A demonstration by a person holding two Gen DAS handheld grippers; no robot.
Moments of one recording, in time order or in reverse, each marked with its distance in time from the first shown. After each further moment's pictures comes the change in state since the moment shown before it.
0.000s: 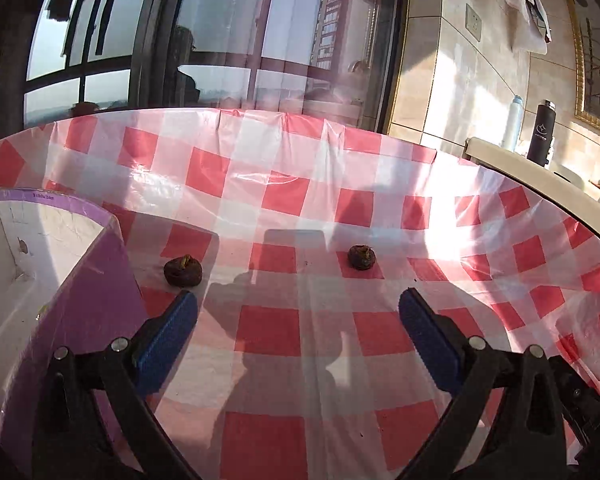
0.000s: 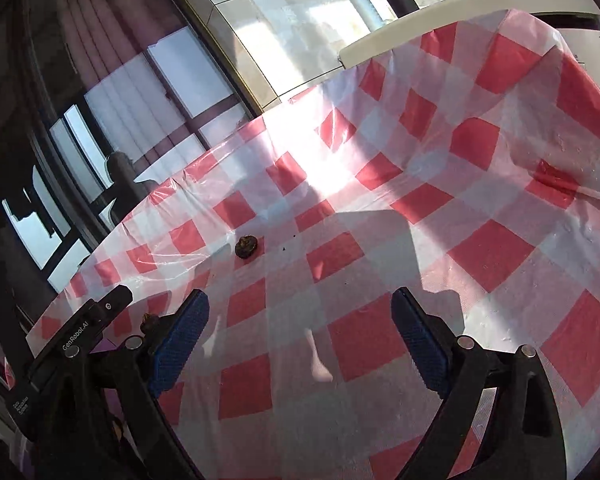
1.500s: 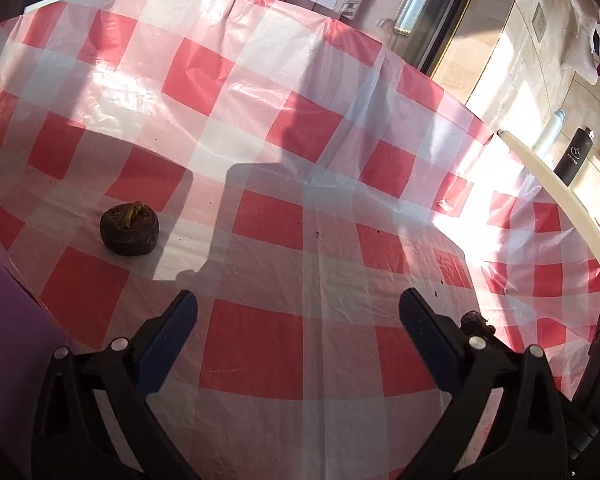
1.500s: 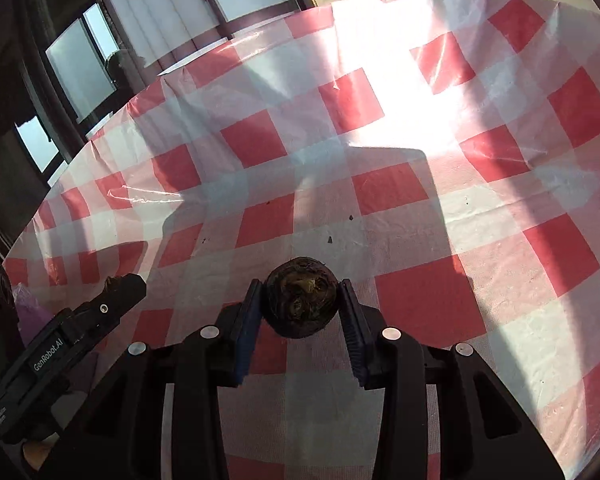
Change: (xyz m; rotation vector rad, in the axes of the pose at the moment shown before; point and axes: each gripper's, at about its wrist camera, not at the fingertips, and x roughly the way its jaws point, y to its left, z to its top) left arm 0.095 0.040 0.000 -0.160 0.213 -0.074; right arm 0.138 0.033 0.042 -0.203 0.323 0.058
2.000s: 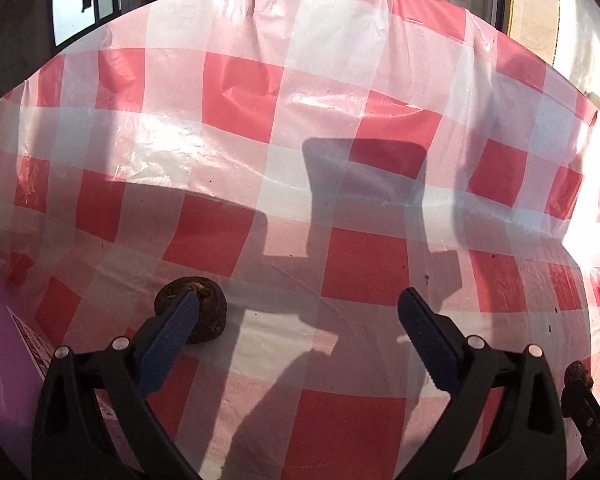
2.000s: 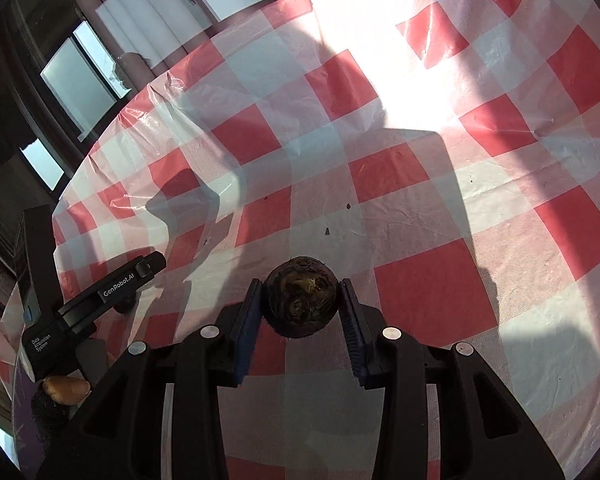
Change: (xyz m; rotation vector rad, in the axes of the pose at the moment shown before) left arm 0.042 0.007 0.046 0.107 0.044 0.386; right arm 0.019 0.003 0.000 0.047 0.045 0.048
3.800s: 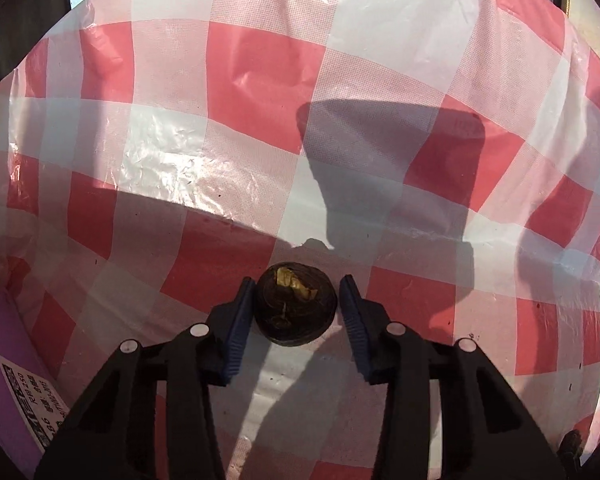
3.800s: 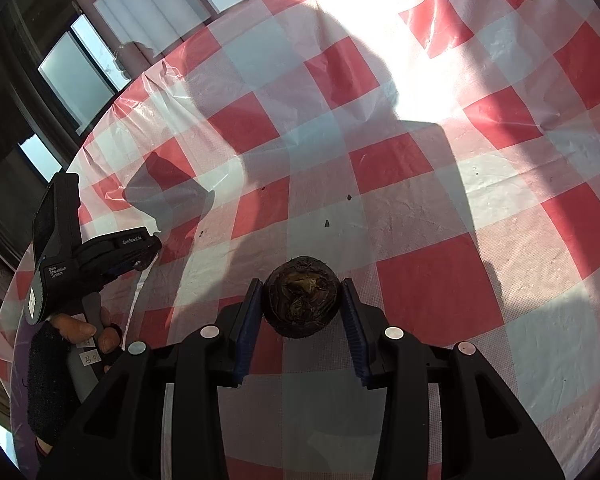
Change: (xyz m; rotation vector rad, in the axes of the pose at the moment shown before) left arm 0.053 0.043 0.068 -0.055 0.091 0.023; right arm 0.005 -0.001 -0.002 0.000 0.028 -0.003
